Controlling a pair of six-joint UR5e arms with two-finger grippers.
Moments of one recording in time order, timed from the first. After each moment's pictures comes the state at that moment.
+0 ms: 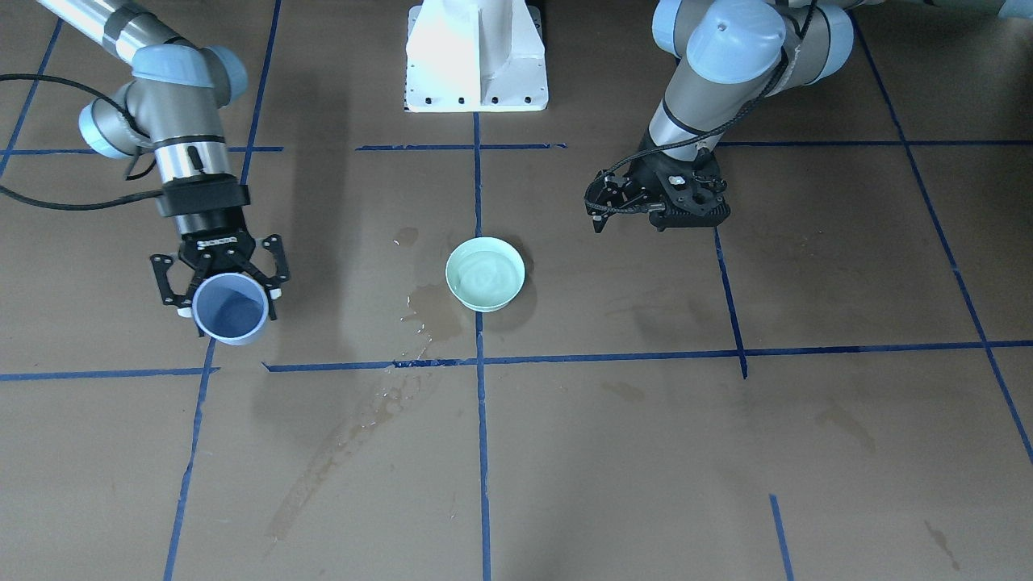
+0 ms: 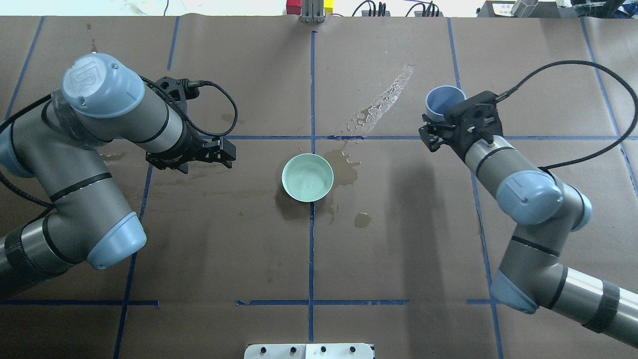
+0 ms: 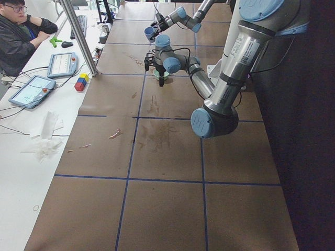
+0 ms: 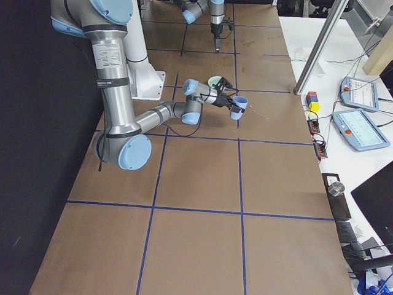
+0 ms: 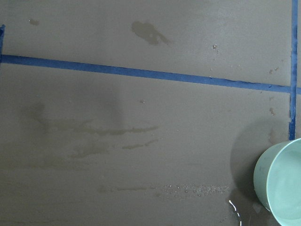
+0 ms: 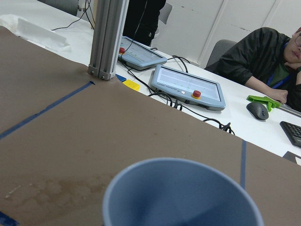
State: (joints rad) left arm -0.70 -2.04 -1.86 -1.66 -2.03 -1.21; right arm 0.54 -1.33 1.70 -0.70 1.07 0.60
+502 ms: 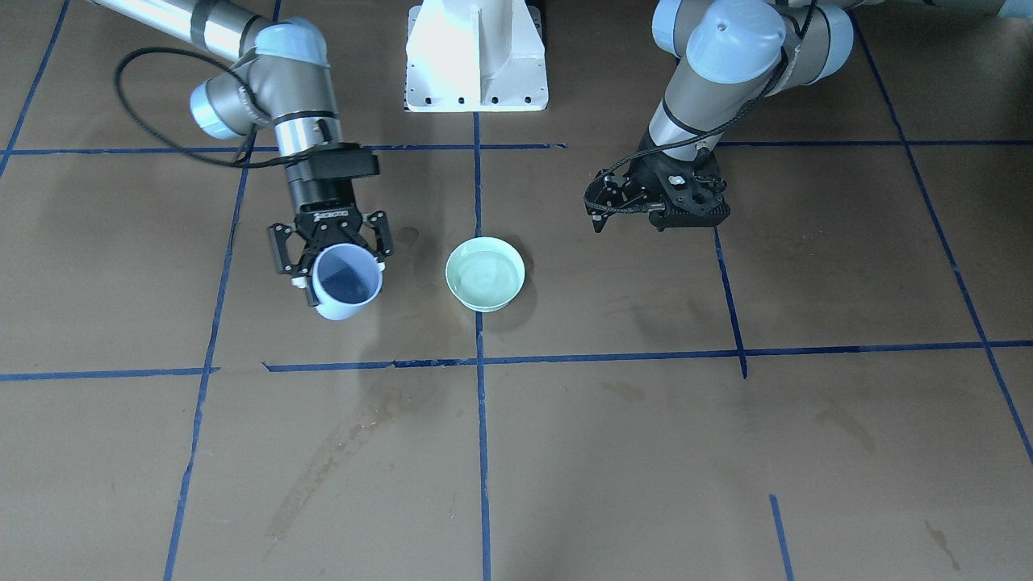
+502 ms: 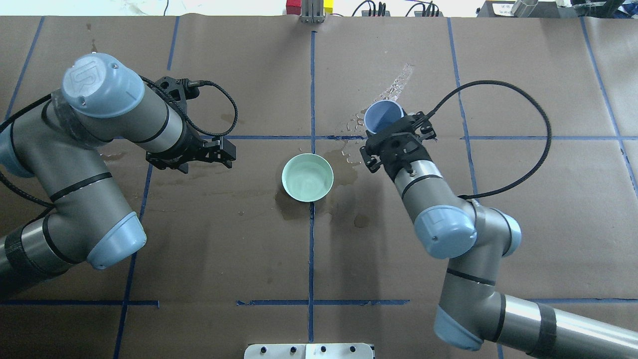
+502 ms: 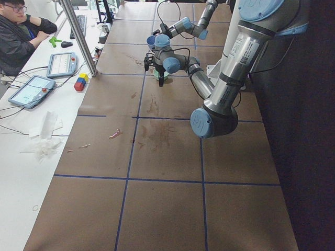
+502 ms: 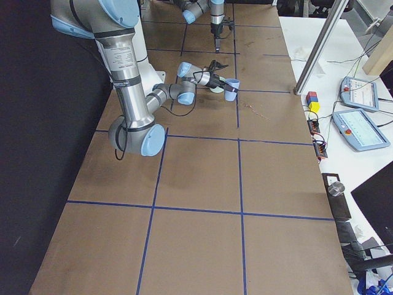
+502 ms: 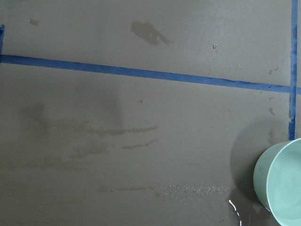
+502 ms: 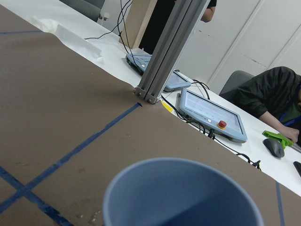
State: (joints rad) left arm -0.70 -2.04 -1.86 -1.66 -2.03 -1.21; right arm 0.36 -1.15 1.69 -0.88 0.82 0.47
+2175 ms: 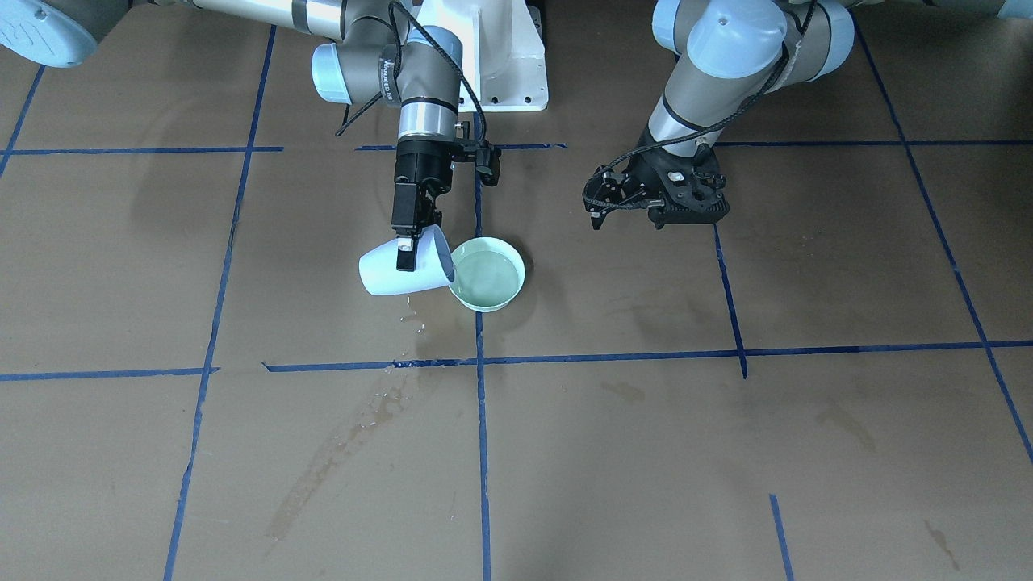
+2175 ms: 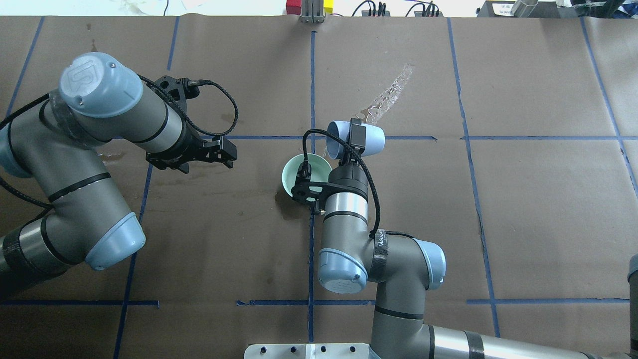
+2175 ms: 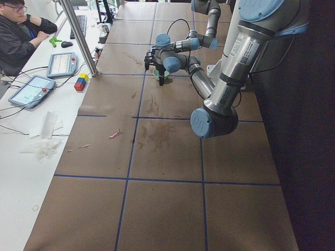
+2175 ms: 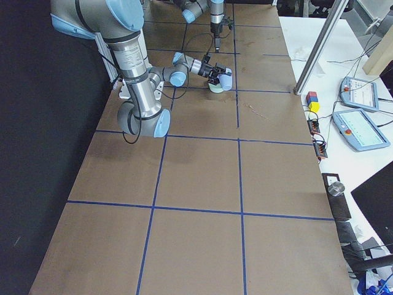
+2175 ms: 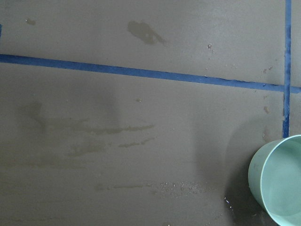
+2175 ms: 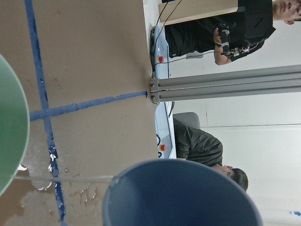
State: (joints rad) left arm -0.70 -2.04 -1.87 -1.66 -2.04 -1.21; right arm 0.24 -0.95 1.57 -1.34 0.46 -0.06
